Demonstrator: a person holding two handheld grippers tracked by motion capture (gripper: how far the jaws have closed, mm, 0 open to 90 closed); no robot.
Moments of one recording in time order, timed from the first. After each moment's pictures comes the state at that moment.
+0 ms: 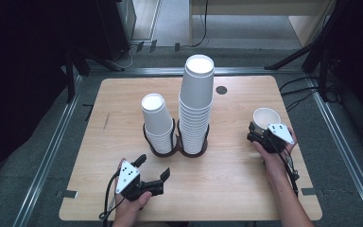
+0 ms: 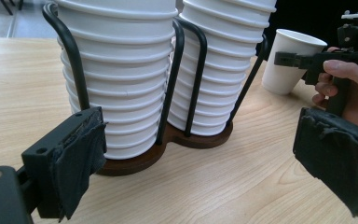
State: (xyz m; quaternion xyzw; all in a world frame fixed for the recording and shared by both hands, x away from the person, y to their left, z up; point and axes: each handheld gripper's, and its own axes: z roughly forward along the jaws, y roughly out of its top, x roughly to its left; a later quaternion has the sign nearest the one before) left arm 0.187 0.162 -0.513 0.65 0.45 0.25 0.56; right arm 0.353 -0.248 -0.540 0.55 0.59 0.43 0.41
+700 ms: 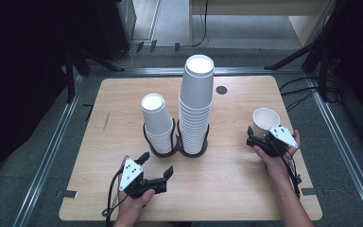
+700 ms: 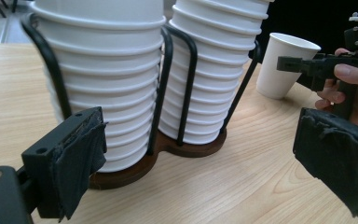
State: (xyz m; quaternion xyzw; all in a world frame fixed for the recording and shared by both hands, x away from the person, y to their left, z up) left arm 0.194 0.152 -0.509 0.65 0.44 0.24 0.56; right arm 0.337 -0.250 -0.534 0.53 0.60 0.45 0.39
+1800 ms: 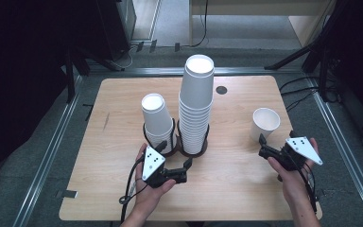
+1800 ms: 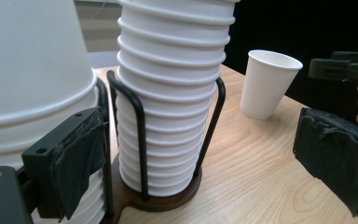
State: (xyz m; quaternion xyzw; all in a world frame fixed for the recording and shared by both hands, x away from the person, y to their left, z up) left arm 0.216 0.101 -0.479 0.67 0.41 0.26 0.56; right arm 0.279 -0.270 -0.490 0.52 0.59 0.47 0.40
